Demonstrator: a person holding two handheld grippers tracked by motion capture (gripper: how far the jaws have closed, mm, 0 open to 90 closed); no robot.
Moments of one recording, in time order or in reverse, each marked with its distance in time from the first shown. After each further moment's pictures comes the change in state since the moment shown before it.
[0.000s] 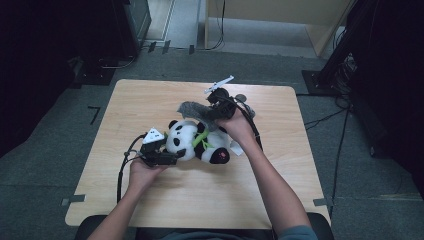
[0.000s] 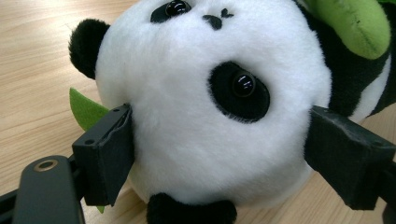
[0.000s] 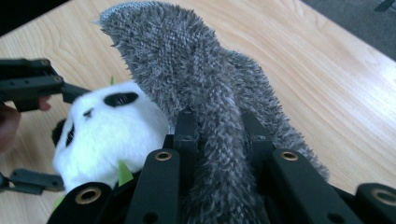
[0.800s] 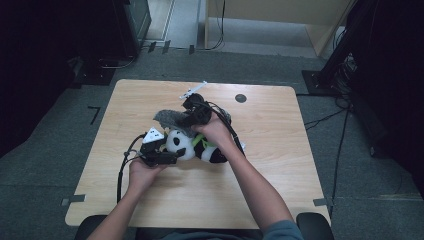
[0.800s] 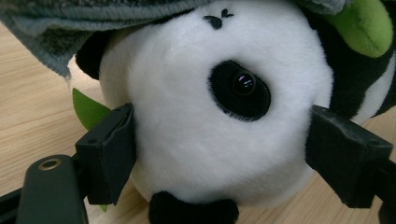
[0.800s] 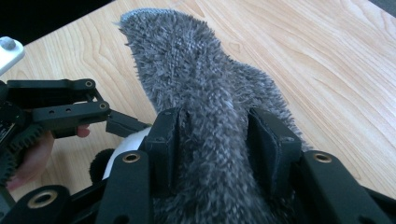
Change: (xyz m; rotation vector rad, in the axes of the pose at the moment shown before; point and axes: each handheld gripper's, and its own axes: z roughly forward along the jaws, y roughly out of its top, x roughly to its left) left arm 0.001 0.000 0.000 0.000 0.013 -0.013; right arm 0.038 0.017 0.054 0.005 0.121 -0.049
